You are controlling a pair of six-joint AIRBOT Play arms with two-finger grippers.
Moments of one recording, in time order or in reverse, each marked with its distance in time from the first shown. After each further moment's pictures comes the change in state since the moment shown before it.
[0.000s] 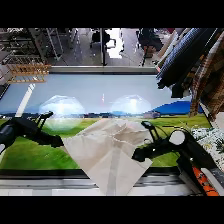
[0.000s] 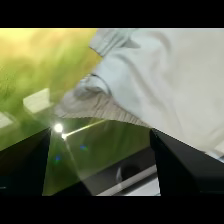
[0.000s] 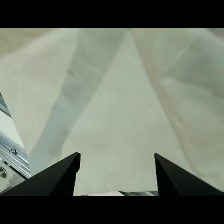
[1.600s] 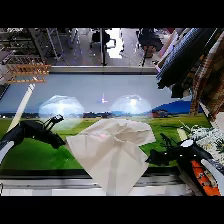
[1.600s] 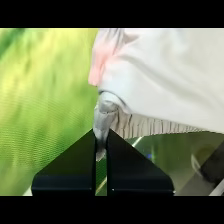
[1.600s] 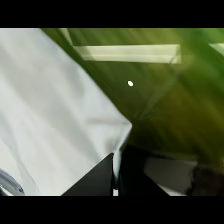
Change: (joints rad) left arm -0.050 -0.138 -0.005 -0.102 -0.130 0.585; right arm -0.480 -0.270 -0.150 0.172 -0.060 -0.190
